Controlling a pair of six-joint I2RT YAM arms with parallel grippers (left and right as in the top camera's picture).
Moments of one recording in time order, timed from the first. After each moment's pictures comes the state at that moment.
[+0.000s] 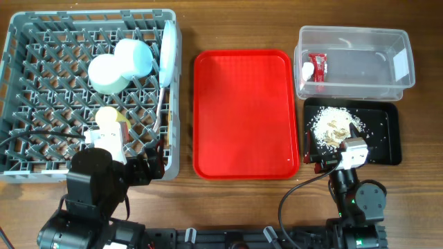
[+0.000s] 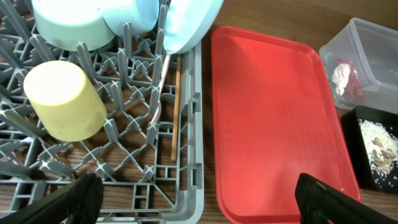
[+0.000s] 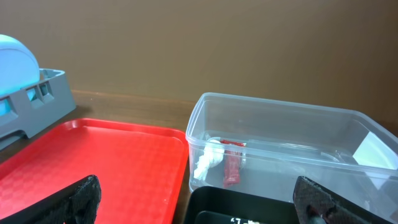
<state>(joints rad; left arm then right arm) -0.22 0.58 0.86 -0.96 0.00 -0.35 0.06 0.02 0.03 -0.04 -0.06 -0.06</state>
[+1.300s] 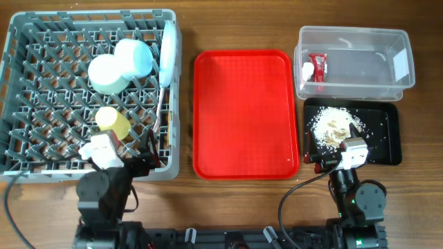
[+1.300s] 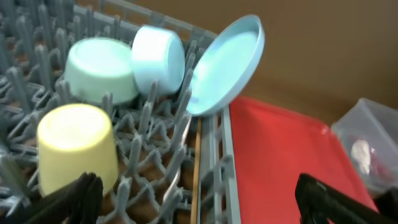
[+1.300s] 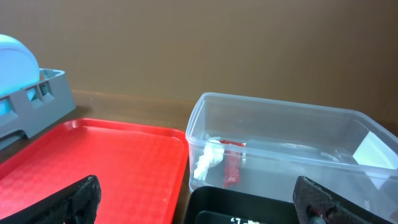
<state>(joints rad) -0.02 0.25 0.33 -0.38 0.06 -0.34 0.06 0.02 0.03 -0.04 -0.06 -0.06</state>
